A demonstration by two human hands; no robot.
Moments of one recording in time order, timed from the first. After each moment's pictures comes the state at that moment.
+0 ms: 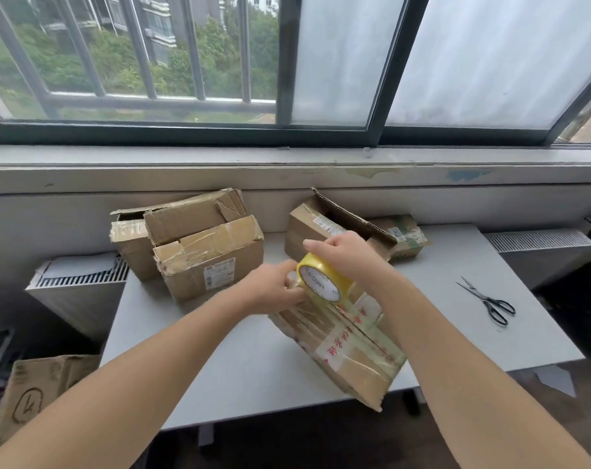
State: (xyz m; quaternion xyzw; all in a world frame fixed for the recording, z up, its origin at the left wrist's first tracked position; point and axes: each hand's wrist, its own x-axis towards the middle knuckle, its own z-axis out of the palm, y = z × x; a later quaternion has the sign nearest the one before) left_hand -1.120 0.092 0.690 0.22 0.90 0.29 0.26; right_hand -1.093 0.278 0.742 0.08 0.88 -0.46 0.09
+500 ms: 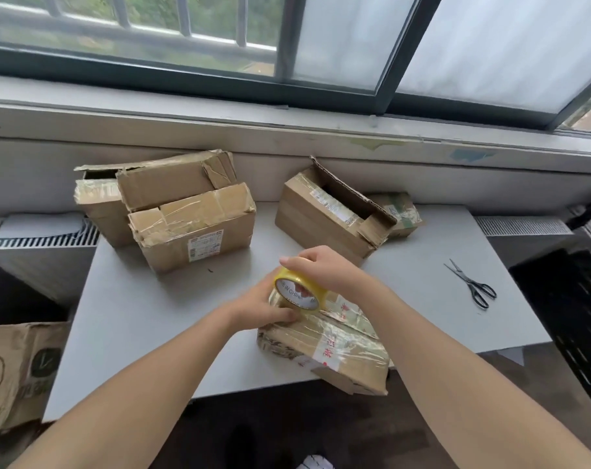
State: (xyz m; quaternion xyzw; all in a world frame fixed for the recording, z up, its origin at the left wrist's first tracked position) left_hand -1.107 0.085 0.588 0.21 0.76 0.50 0.35; right_hand -1.099 0.261 0.675 0.07 0.87 -0.43 0.23
